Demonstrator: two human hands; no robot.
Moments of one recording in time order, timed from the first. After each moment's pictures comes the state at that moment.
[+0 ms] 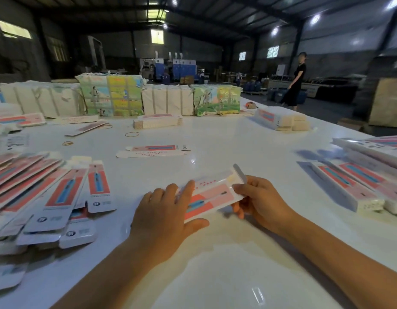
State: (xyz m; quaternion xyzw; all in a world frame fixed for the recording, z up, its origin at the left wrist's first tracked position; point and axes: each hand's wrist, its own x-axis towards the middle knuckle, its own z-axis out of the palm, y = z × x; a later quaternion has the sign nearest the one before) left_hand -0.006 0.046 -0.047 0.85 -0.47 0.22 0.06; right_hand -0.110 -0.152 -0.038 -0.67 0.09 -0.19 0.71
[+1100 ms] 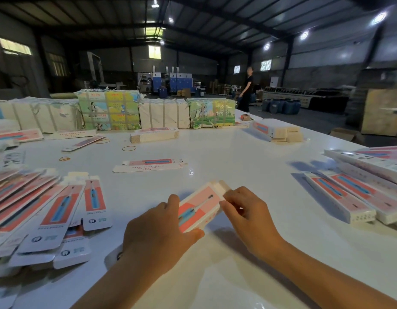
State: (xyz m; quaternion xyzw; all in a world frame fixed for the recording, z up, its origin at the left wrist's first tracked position) left_hand -0.022 0.046 -0.018 0.91 -0.38 0.13 0.14; right_hand -0.120 -0.116 -0.029 -0.85 0.13 -0.36 0.36
